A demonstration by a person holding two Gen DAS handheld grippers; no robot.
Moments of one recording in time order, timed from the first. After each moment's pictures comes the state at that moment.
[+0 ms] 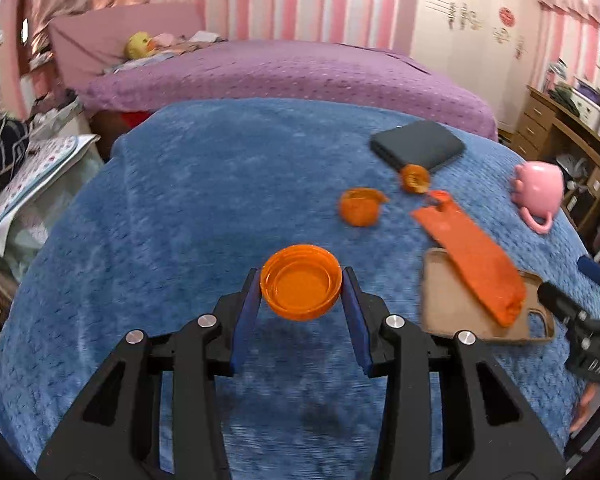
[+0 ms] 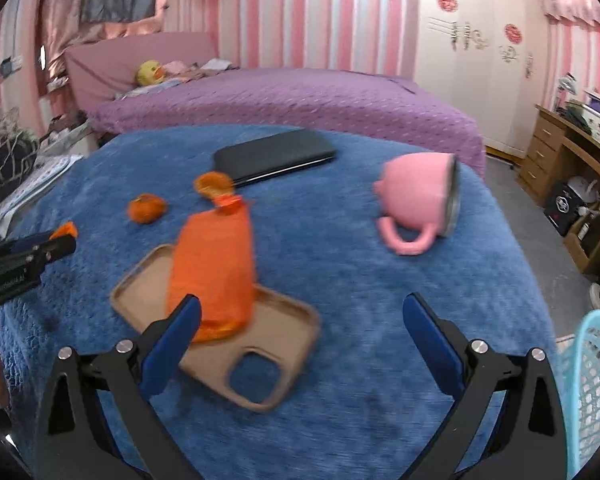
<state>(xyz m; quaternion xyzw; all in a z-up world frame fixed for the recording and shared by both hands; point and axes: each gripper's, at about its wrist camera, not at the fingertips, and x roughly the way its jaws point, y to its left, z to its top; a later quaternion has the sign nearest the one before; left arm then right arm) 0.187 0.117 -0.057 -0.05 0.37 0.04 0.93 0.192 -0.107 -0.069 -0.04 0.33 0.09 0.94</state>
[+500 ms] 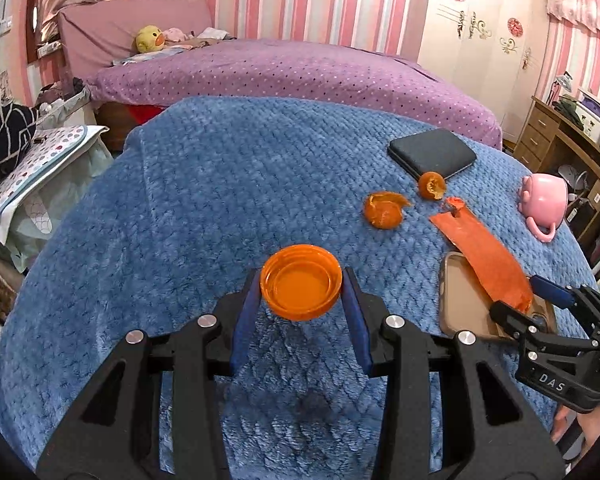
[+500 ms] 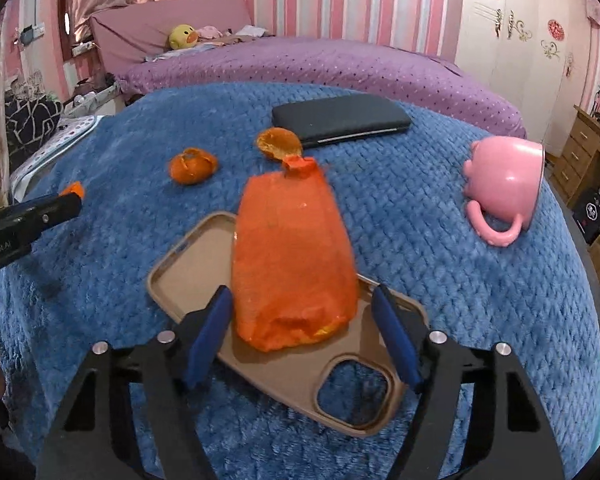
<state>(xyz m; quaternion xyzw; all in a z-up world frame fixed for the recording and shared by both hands) 0.183 0.131 -0.057 -0.06 0.37 0.04 0.93 0.203 -0.069 -0.089 -0.06 0.38 0.14 0.91</state>
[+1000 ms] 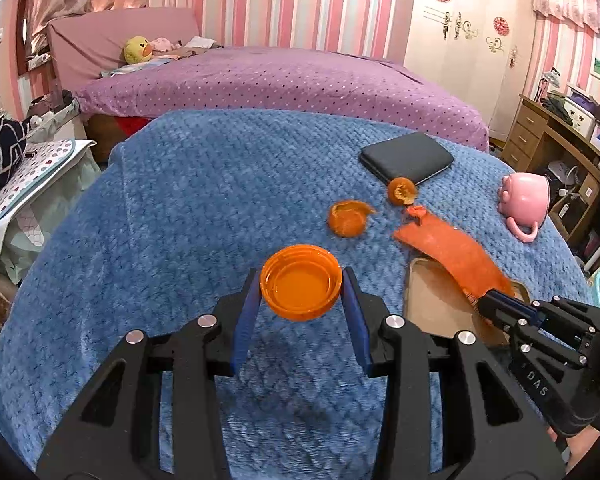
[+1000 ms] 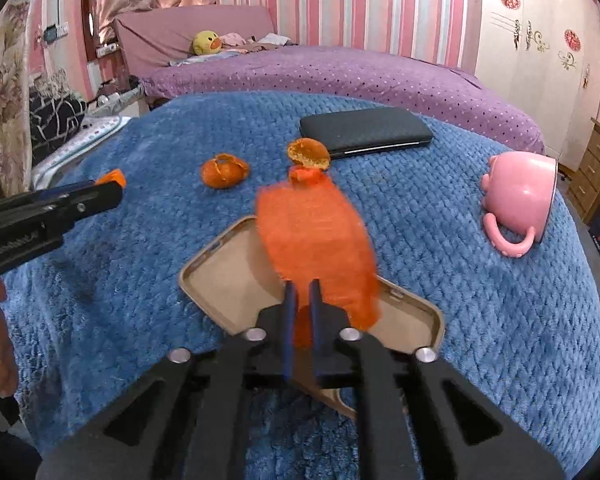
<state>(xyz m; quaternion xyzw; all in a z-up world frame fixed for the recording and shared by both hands) 0.181 0.106 -0.047 -0.05 0.36 0.03 0.93 0.190 -0.075 -0.082 -0.05 0.36 0.18 0.92</state>
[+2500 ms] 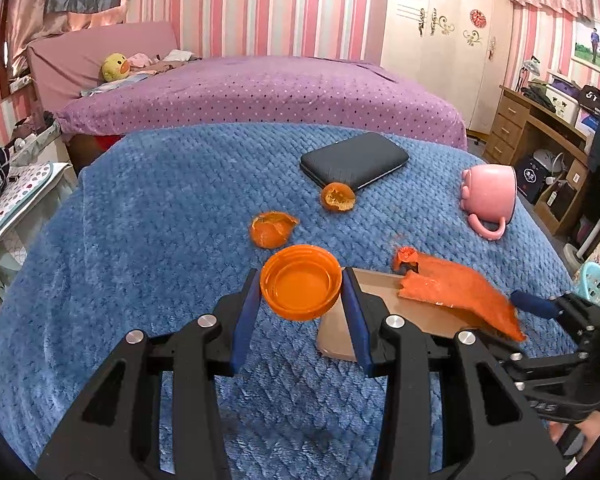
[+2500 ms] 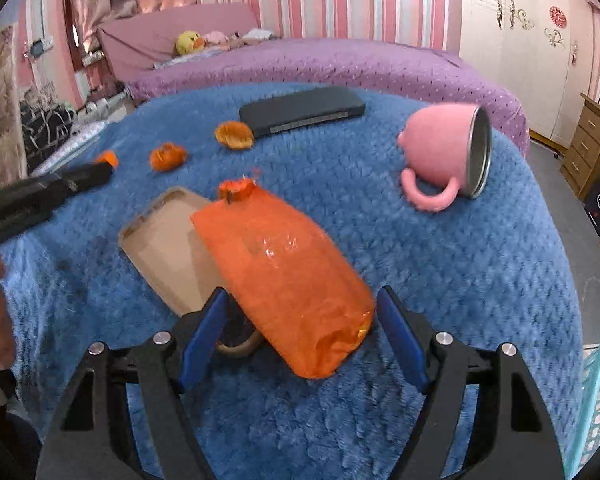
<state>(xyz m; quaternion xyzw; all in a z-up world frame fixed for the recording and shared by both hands) 0.184 0.048 -0.038 -0.03 0.34 0.00 0.94 0.198 -0.146 -0.098 -0.04 0.40 0.16 0.90</state>
